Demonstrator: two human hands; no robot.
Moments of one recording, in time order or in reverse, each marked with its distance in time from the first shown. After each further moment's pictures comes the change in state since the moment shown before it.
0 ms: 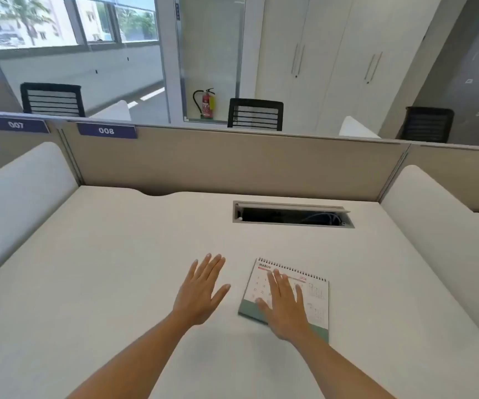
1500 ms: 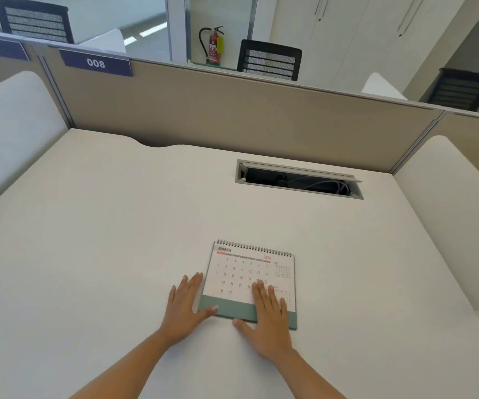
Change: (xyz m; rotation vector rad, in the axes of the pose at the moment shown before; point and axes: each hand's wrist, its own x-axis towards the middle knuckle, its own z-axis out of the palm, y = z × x) left_hand -0.090 -0.005 0.101 -0.586 -0.183 -0.330; right_hand -0.067 -0.004 0.082 0.127 -0.146 -0.015
